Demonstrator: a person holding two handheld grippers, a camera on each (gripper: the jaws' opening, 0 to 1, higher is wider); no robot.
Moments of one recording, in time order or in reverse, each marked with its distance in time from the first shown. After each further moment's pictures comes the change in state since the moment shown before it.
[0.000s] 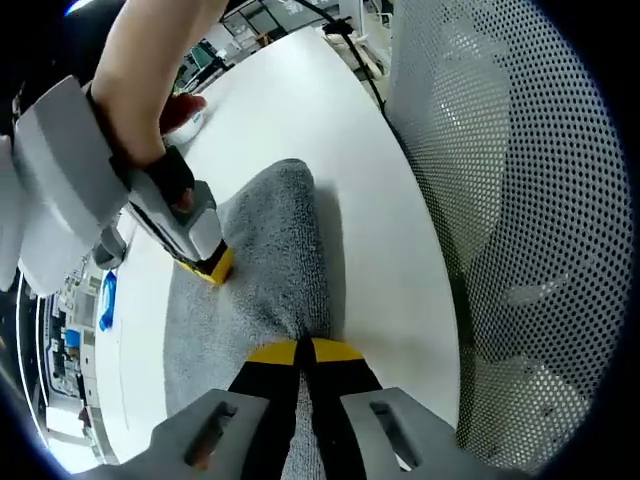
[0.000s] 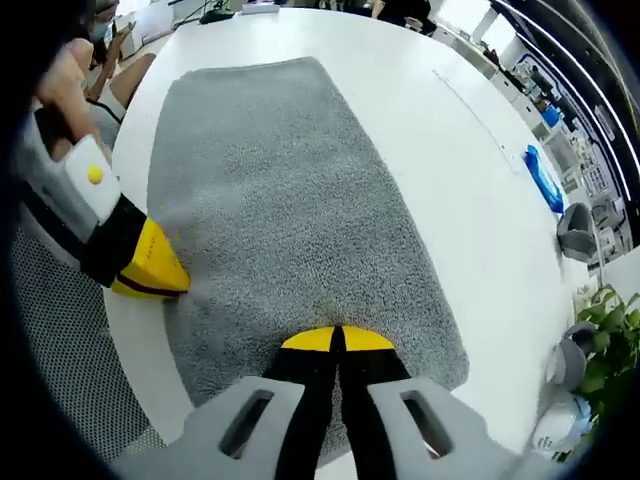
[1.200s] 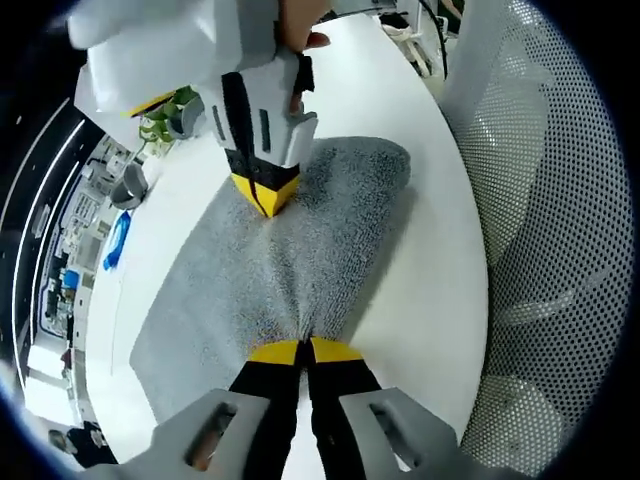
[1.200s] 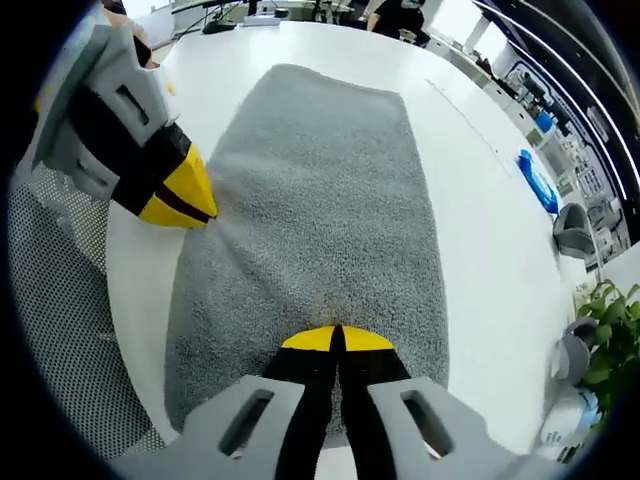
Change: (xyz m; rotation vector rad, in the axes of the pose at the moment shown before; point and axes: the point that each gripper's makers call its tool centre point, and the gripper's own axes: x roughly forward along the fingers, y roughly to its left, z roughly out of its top) left arm -0.010 0.019 -0.041 -0.205 0.074 0.044; right arm -0.006 0.010 -0.004 0.007 -0.048 -0.005
